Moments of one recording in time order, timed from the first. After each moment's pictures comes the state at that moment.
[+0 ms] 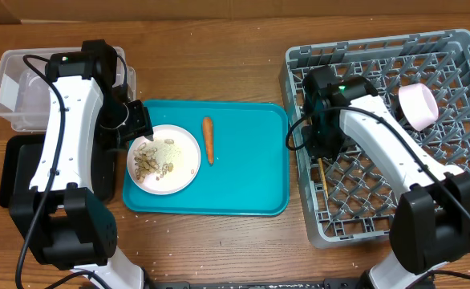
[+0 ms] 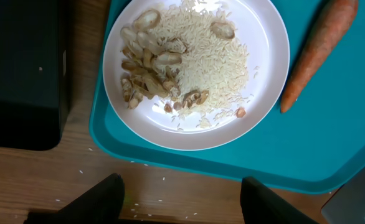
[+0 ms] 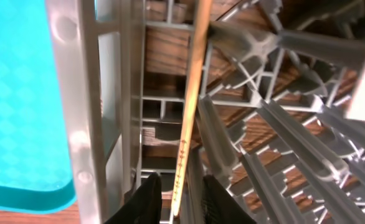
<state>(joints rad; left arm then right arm) 0.07 1.83 1.69 -1.50 0.13 -0.26 0.32 1.80 1.42 -1.22 0.06 0.11</state>
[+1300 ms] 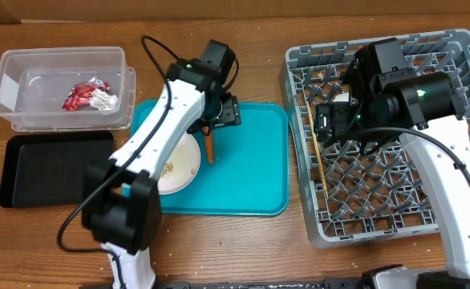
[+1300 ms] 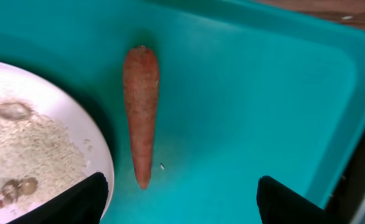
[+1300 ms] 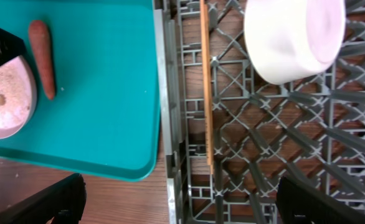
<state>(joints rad) -0.40 1.98 1.69 -1.10 0.01 -0.58 0.24 1.52 1.64 -1.40 -0.09 0.22</state>
